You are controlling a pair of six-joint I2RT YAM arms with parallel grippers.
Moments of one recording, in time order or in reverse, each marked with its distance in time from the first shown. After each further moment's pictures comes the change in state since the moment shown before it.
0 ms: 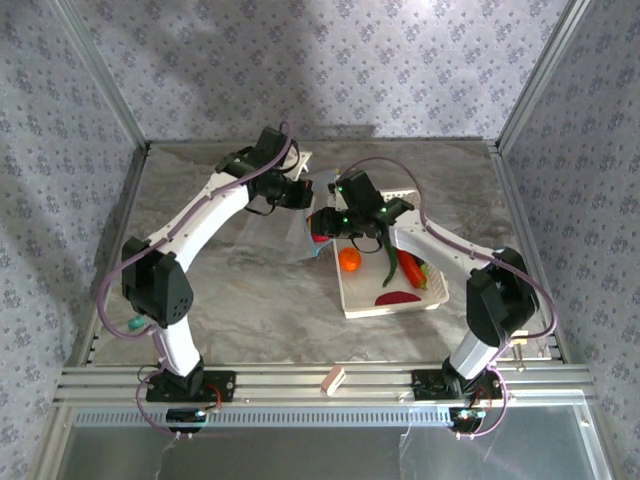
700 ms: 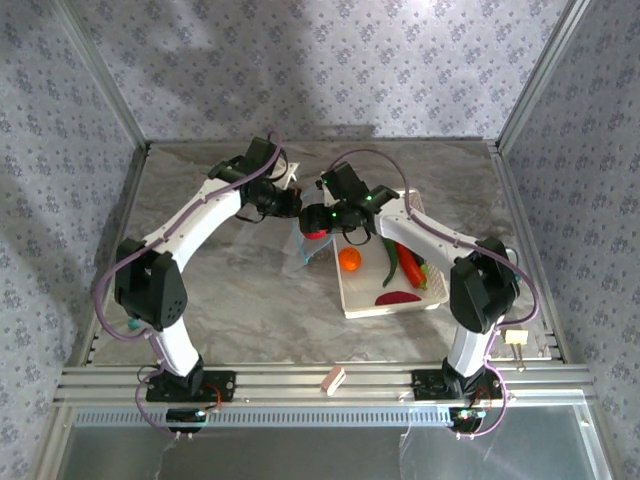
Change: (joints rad) left arm 0.051 -0.034 -0.146 0.042 0.037 -0.018; right arm 0.021 0.125 0.171 -0.134 0.046 -0.081
